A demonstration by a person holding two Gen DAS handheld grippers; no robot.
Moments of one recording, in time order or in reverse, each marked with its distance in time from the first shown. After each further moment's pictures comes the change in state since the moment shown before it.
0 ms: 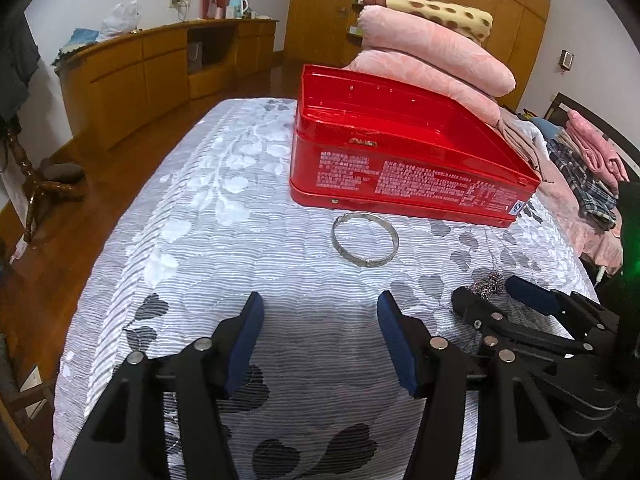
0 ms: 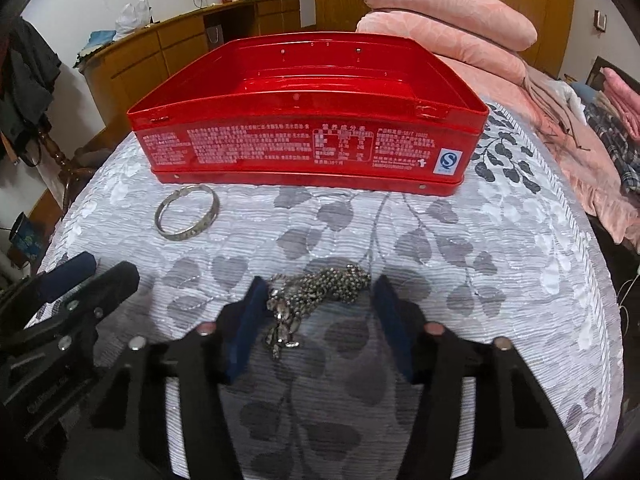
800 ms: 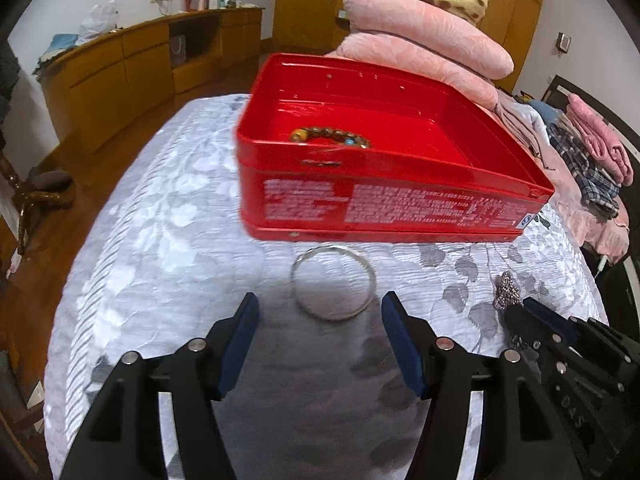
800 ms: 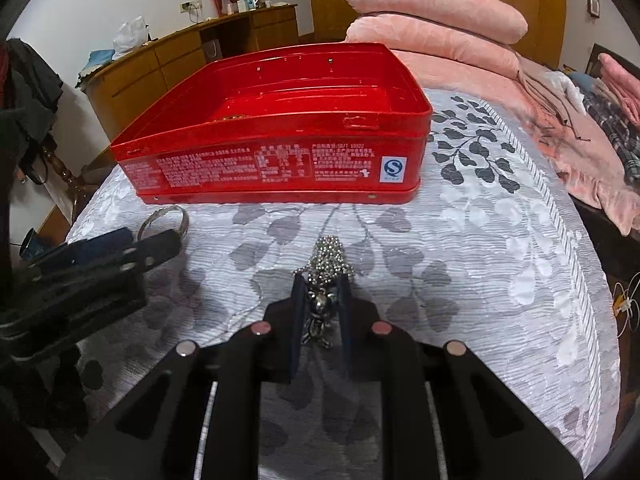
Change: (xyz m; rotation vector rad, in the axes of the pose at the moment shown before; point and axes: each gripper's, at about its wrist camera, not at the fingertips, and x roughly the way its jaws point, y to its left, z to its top) left arm 0.041 -0.028 0.034 0.050 0.067 -0.007; right arm -0.005 -0.043 0.003 0.045 -0.023 0.053
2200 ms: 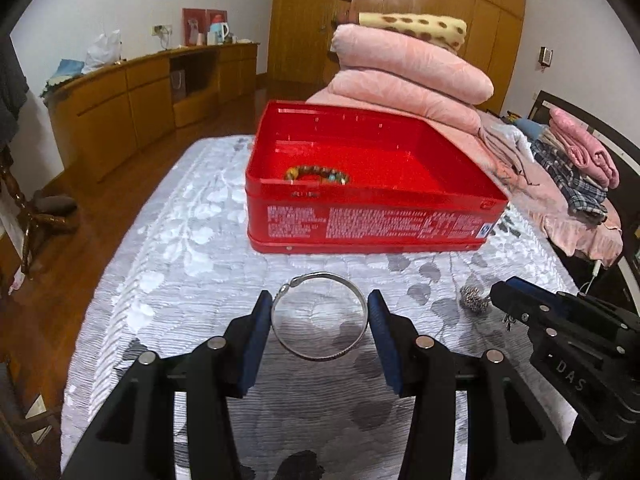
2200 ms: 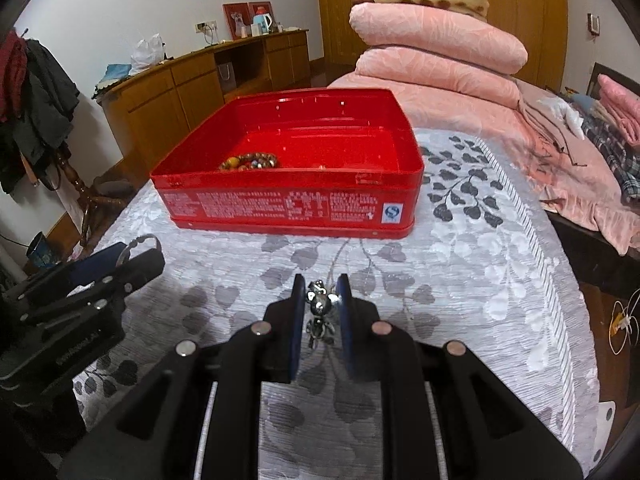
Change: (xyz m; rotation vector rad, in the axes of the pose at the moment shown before) left arm -0.054 -0.008 -0.018 0.020 -0.150 -0.008; right arm -0.049 0.009 0.005 -0.034 -0.108 0.015
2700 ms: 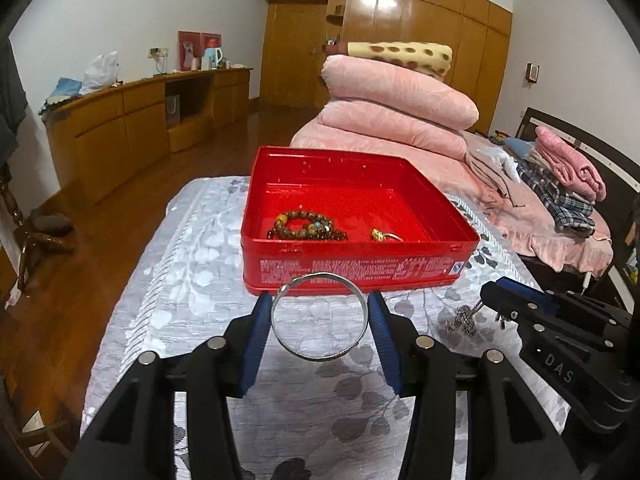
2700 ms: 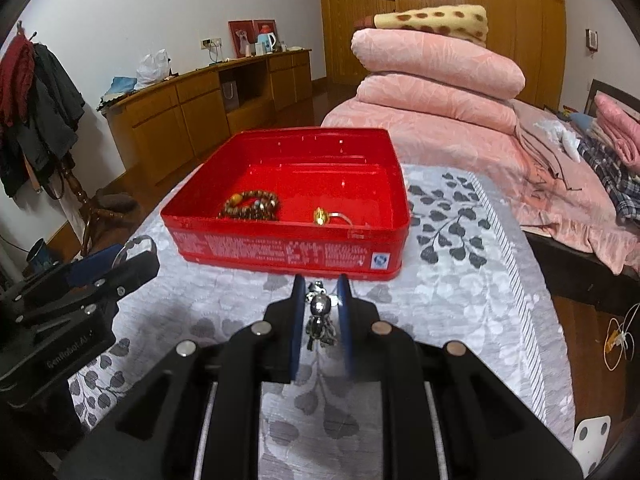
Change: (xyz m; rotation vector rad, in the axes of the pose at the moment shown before) left arm -0.029 -0.005 0.021 0.012 -0.090 -0.028; right arm -0.022 -0.004 0.026 -0.019 -0.071 -0.004
